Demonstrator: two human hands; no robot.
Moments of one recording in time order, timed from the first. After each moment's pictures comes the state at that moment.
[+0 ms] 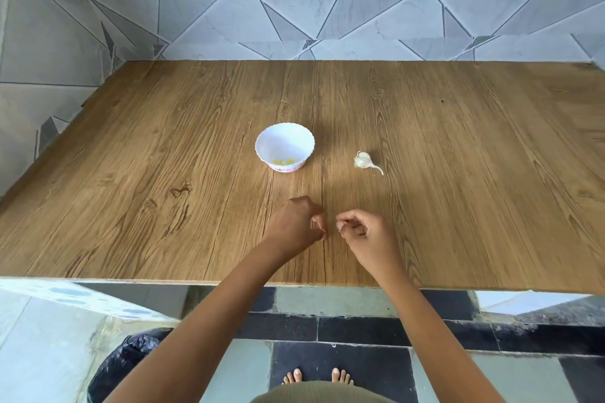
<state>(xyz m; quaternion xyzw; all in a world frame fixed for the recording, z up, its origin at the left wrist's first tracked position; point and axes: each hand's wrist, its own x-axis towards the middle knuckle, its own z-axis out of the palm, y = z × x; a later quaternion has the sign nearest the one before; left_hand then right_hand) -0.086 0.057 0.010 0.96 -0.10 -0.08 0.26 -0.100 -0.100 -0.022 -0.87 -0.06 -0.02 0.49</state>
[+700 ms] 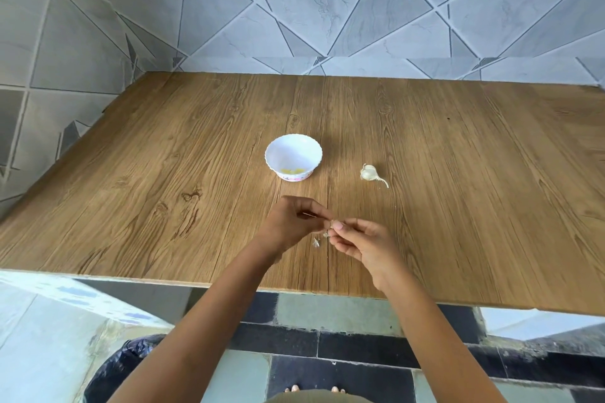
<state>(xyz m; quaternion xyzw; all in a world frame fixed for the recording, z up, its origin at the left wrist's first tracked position) -0.093 0.068 0.026 0.77 0.02 -0.11 0.62 -0.100 -0.090 0.008 -0.61 0.10 0.18 0.76</state>
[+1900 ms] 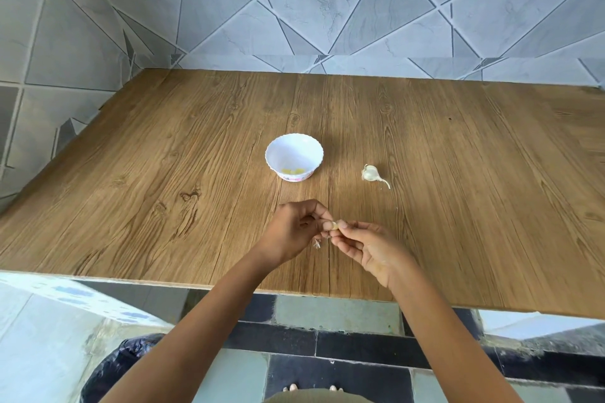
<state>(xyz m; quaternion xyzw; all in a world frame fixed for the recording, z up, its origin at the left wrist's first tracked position) -0.092 0.072 0.009 0.82 -0.11 -0.03 0.56 -0.090 -0.092 0.017 -0.54 0.15 0.27 0.78</state>
